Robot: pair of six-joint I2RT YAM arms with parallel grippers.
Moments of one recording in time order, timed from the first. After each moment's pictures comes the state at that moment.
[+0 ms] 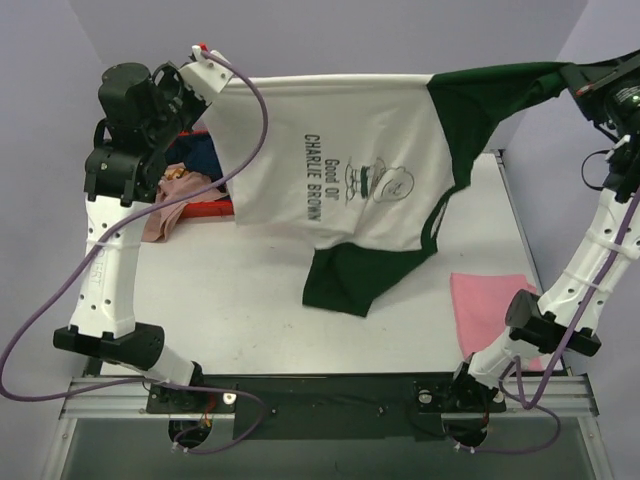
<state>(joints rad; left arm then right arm) -0.20 1.50 2.08 -0.68 0.04 0.70 -0.42 1.64 2.51 -0.93 -0.45 0.73</state>
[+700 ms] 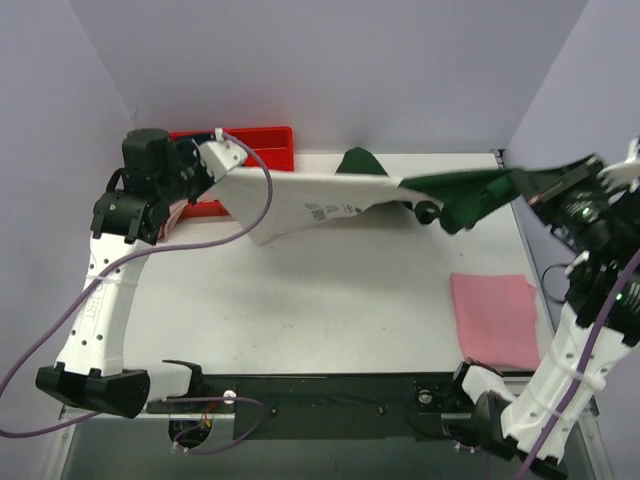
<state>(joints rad) -0.19 1.31 1.70 -0.75 0.19 0.77 -0.49 1.12 1.95 -0.94 -0.59 0.73</state>
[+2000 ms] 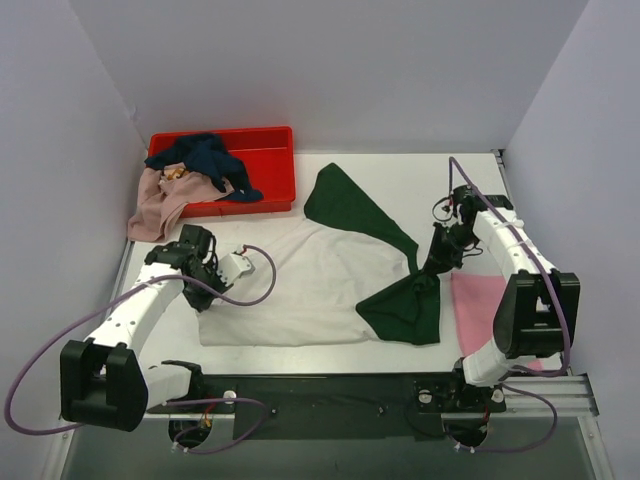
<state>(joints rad) -0.18 1.21 0.85 -1.00 0.10 0.76 0.02 1.54 1.15 -1.05 -0.26 0.36</state>
